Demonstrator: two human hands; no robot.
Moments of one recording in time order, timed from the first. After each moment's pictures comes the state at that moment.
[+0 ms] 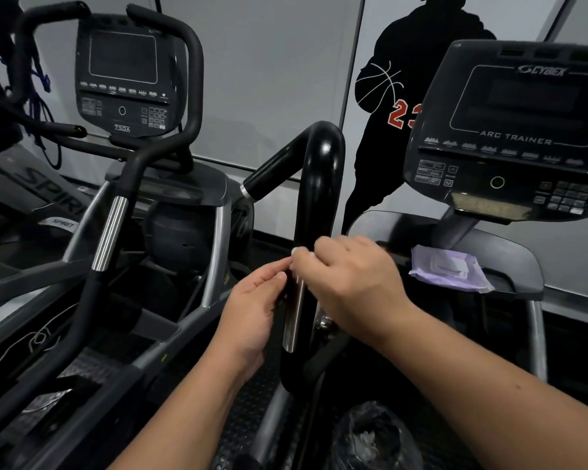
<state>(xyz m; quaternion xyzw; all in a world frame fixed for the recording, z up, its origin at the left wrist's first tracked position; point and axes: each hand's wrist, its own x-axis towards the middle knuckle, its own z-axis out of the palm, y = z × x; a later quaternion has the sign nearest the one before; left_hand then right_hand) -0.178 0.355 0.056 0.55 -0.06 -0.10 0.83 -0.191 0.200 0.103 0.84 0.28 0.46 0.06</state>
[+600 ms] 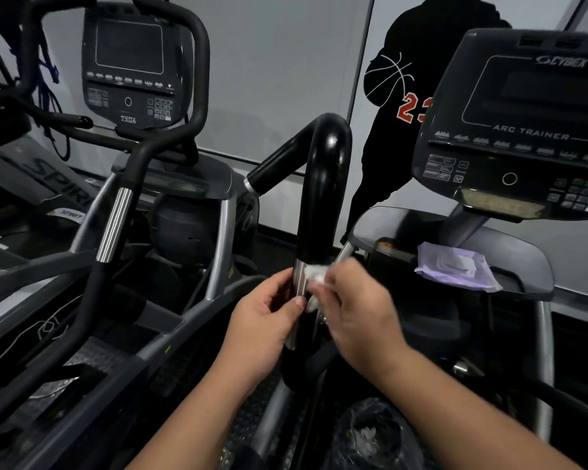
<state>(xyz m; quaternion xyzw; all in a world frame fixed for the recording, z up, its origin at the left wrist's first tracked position) -0.194 0.355 0.039 0.67 -0.10 -0.04 0.73 -0.206 0.199 0.053 0.86 0.18 0.38 -0.29</state>
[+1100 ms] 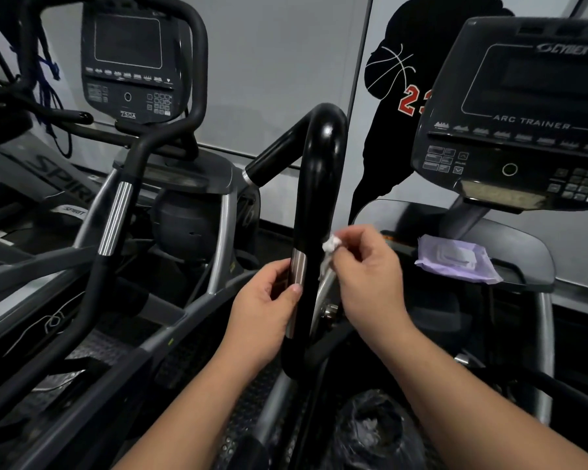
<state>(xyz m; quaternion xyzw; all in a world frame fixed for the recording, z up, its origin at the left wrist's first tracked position) -0.193 0.349 0.038 0.69 -0.11 0.00 0.72 -0.200 0.205 0.075 0.74 -0.02 0.27 -0.62</state>
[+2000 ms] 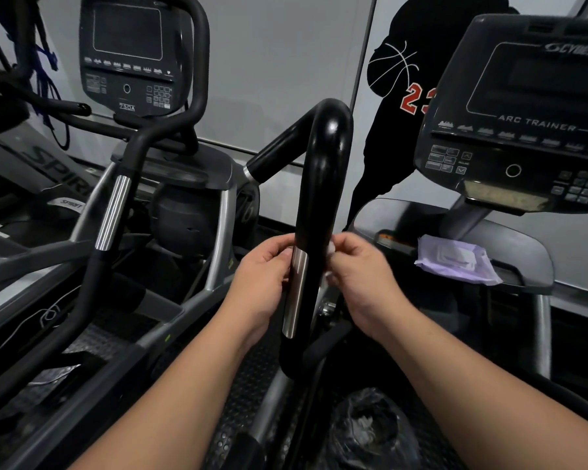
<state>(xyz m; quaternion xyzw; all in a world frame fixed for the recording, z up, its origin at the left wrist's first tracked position) -0.163 0.344 0.059 0.63 -0.05 -0.07 0.77 -0.174 0.201 0.069 0.67 -0.06 0.08 -0.74</state>
